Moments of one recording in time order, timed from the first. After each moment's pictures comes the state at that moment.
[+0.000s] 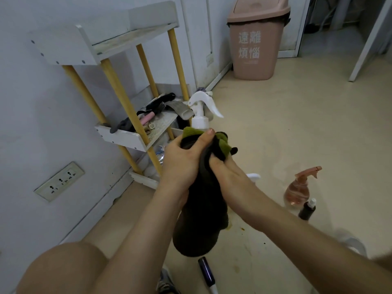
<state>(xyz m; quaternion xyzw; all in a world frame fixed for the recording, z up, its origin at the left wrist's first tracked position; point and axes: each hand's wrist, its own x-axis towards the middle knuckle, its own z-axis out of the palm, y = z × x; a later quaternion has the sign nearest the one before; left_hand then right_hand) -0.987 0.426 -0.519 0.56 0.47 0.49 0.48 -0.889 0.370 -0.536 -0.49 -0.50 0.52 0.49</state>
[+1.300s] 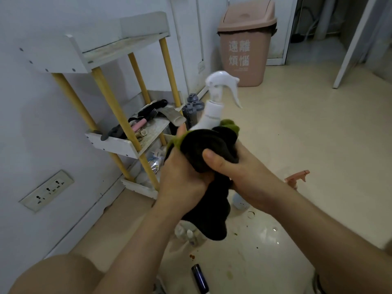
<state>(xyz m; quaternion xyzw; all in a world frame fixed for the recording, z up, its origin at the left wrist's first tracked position) -0.989 0.423 -0.536 0.77 0.46 0.37 0.24 -0.853 0.376 -0.516 -0.39 -0.45 0.58 0.56</state>
